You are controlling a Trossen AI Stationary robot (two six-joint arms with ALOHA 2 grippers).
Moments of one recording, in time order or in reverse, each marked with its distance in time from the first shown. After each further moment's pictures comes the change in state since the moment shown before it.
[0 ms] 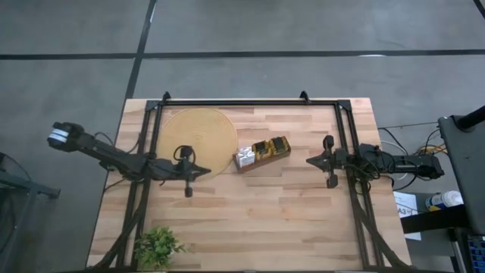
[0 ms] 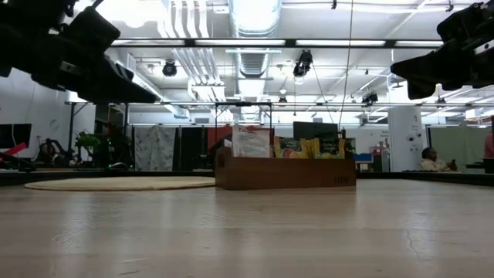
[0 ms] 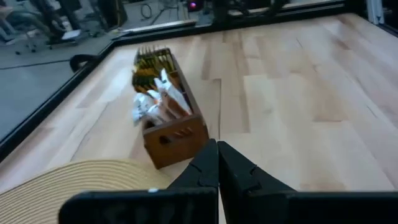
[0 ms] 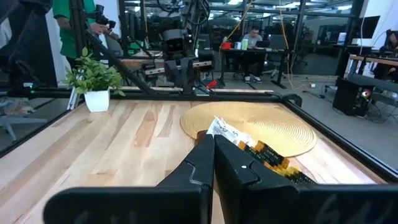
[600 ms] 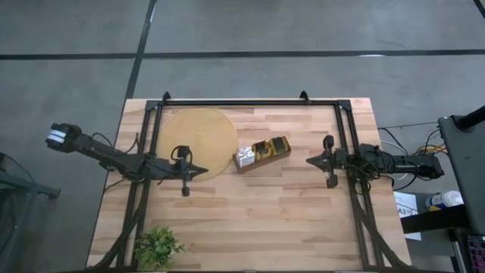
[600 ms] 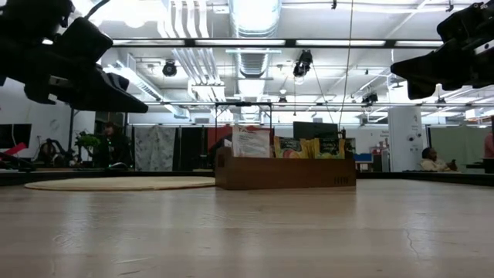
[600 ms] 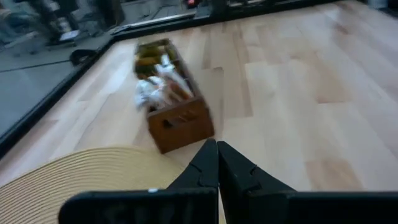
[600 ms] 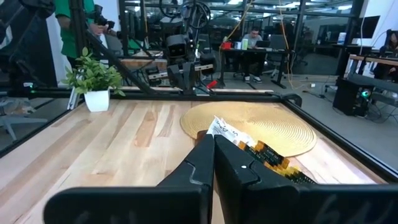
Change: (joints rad) left arm 0.014 -0.069 -0.069 -0.009 0.006 0.026; right arm 0.000 0.000 0.000 0.000 0.000 0.000
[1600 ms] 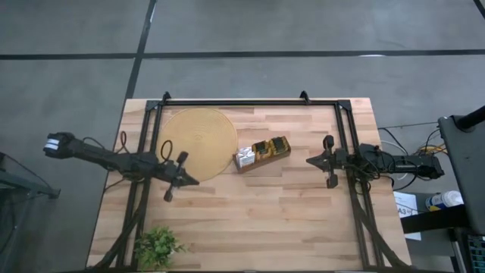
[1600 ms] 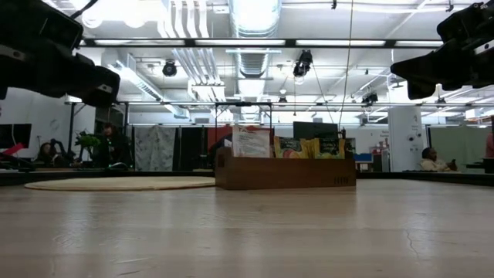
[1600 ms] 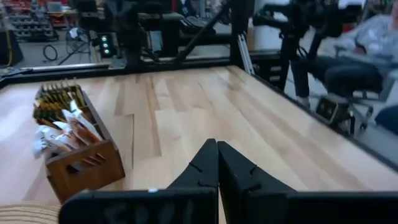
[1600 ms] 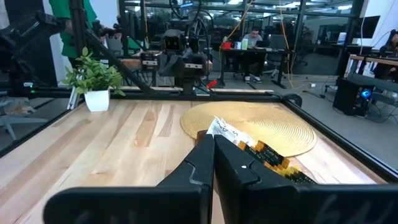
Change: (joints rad) left arm 0.078 -0.316 -0.133 0.027 0.475 -0.046; right arm 0.000 0.000 0.000 0.000 0.000 0.000
